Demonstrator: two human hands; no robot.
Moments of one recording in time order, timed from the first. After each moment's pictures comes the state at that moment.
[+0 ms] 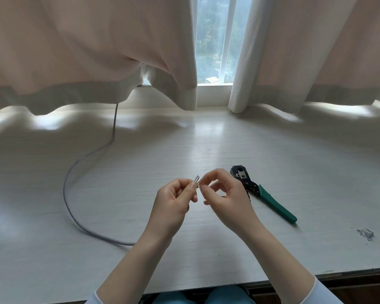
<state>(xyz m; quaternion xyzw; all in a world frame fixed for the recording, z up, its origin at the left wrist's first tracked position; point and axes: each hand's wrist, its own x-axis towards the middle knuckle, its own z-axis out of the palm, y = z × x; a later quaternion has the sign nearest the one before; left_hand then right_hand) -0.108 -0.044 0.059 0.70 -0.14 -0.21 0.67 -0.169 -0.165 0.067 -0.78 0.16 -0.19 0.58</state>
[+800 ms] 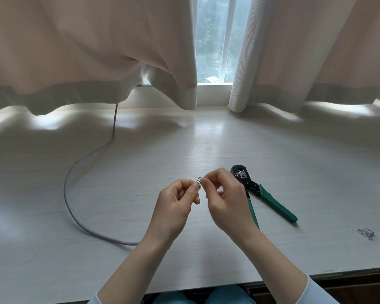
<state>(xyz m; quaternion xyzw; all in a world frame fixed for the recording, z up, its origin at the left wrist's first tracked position) -0.110 -0.044 0.056 0.71 -0.16 -0.19 0.66 -0.166 -0.157 0.061 -0.82 0.15 -0.28 0.47</state>
